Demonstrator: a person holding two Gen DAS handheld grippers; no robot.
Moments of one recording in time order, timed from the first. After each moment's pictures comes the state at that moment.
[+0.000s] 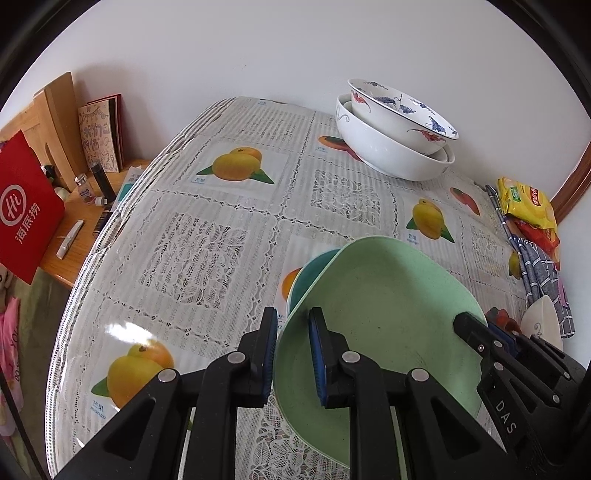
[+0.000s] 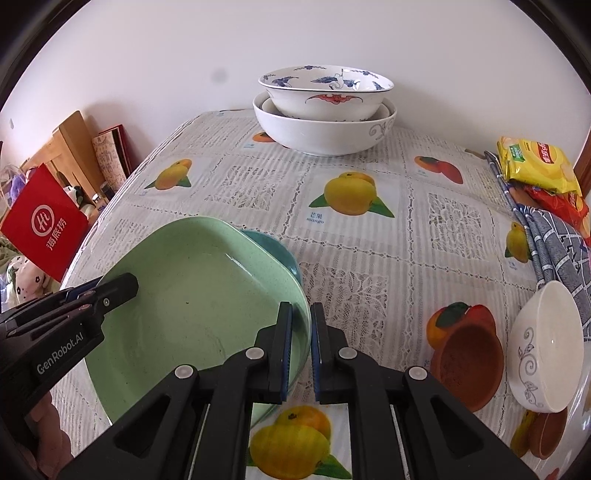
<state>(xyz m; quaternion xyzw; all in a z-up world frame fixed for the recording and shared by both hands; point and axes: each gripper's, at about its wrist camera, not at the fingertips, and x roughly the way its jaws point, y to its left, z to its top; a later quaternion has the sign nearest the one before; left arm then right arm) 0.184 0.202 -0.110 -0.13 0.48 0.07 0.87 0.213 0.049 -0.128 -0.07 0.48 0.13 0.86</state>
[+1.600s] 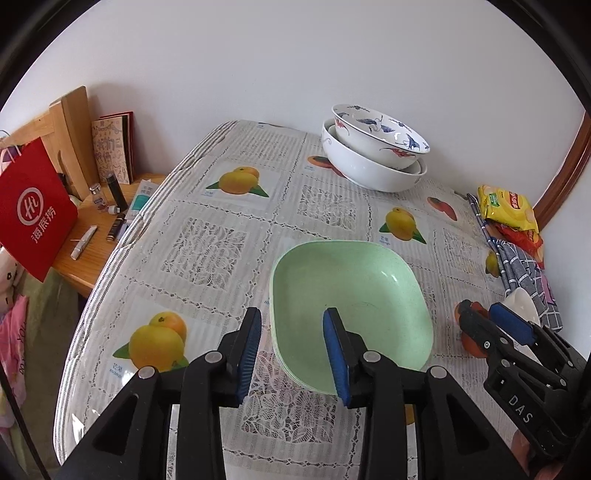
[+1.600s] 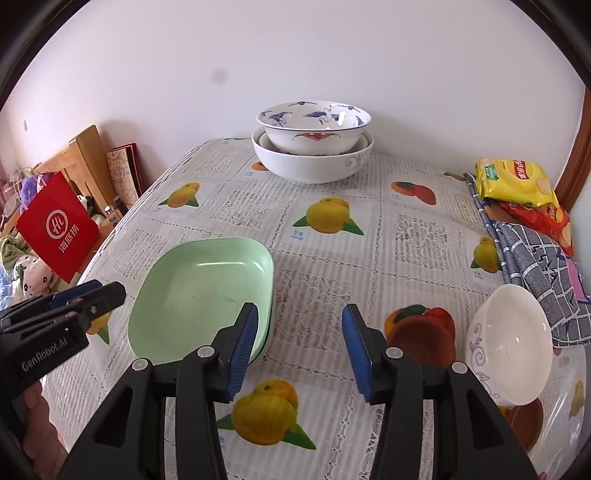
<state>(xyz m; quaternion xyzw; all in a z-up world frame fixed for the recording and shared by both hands) 0.138 0.186 -0.070 -0.13 0.45 0.07 0.88 0.169 0.001 -0.087 -0.06 0.44 0.14 0.89</state>
